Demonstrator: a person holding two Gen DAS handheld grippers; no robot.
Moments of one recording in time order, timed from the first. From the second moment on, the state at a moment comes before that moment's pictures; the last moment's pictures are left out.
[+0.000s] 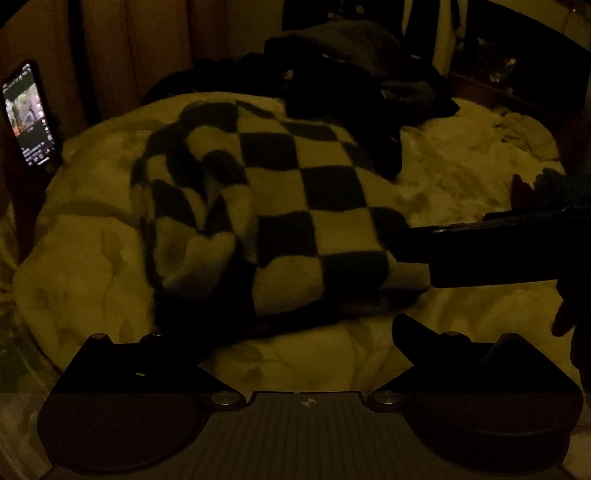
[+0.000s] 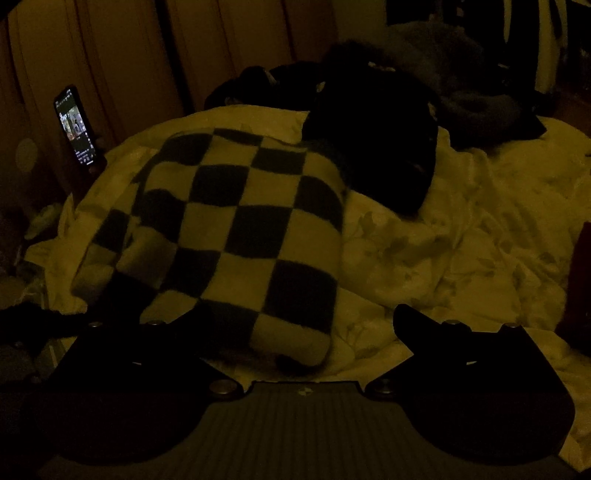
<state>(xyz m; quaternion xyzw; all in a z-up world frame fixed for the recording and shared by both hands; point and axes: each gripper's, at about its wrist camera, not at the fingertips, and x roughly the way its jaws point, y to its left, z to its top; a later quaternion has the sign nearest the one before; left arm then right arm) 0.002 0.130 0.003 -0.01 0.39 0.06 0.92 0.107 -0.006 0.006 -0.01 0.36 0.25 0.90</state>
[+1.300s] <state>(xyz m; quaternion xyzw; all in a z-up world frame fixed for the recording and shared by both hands) 0.002 0.125 0.010 0.02 0.39 0.07 0.92 0.100 -0.004 0.010 0.00 0.36 0.26 0.90</state>
